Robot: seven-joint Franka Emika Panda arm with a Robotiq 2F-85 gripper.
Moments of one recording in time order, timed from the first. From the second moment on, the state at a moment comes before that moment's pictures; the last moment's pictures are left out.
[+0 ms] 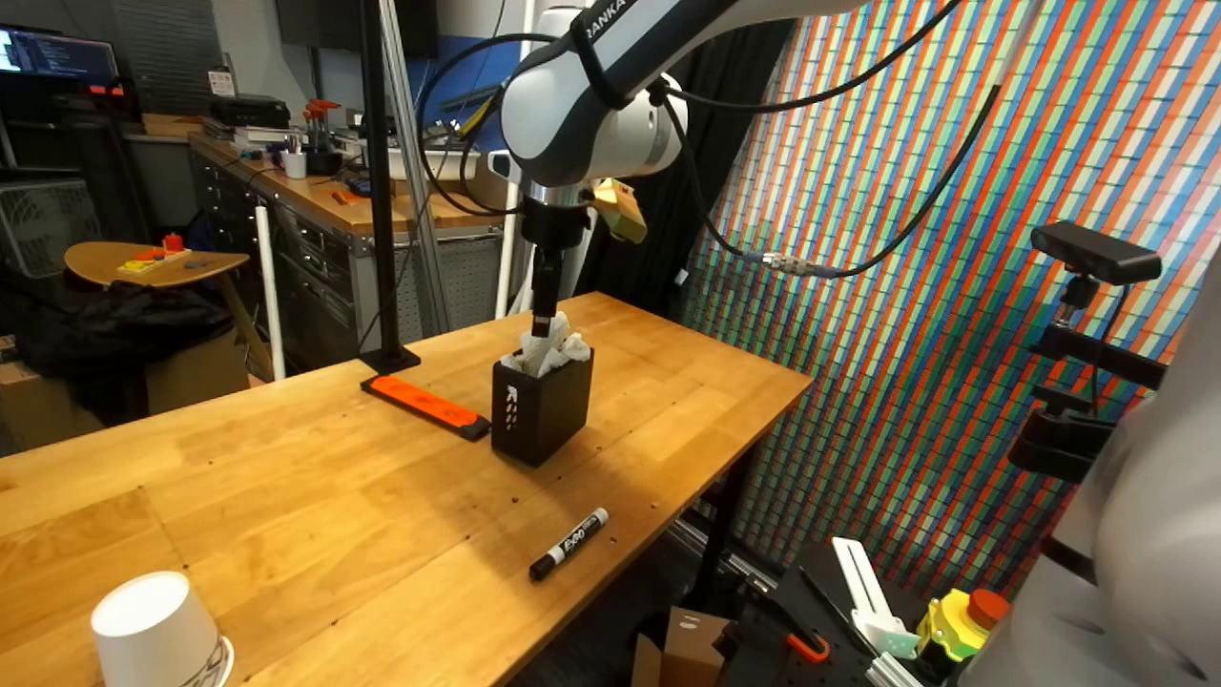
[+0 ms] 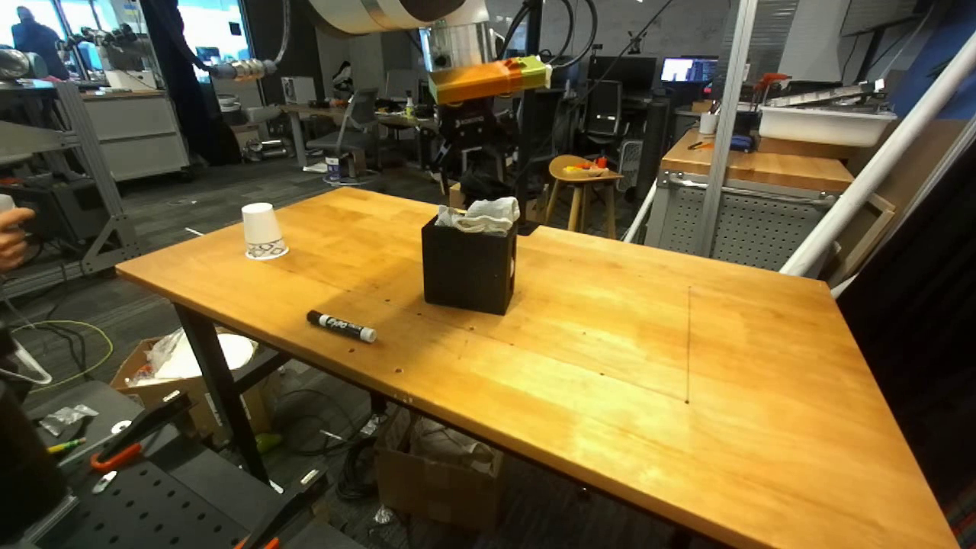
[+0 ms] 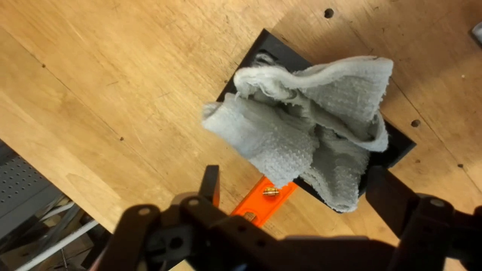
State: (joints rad) arm -0.09 0.10 -0.02 -2.14 -0.10 2.40 -0.89
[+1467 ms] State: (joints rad) arm -0.11 0.17 -0.02 -2.12 -0.09 2.41 -1.08
